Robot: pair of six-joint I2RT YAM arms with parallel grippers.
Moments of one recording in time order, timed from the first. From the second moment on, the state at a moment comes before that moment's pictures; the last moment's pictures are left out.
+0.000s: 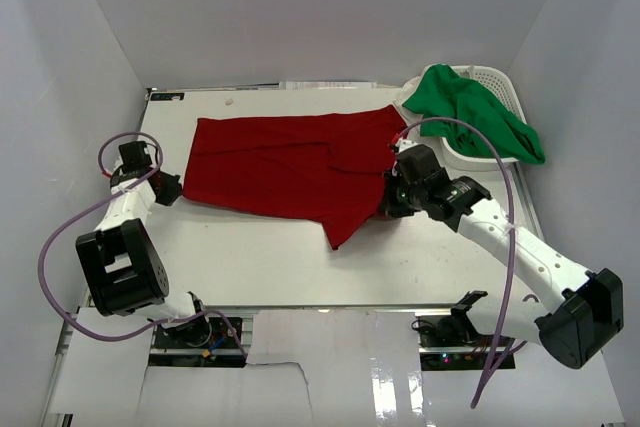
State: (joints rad) left arm 0.33 1.47 0.92 -0.41 0.00 -0.86; right arm 0.66 1.15 0.97 -0.66 -0.01 0.44
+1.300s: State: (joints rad) left arm 0.29 1.58 1.07 -0.47 -0.01 -0.90; right arm 0.35 1.60 1.56 -0.75 -0.15 0.20
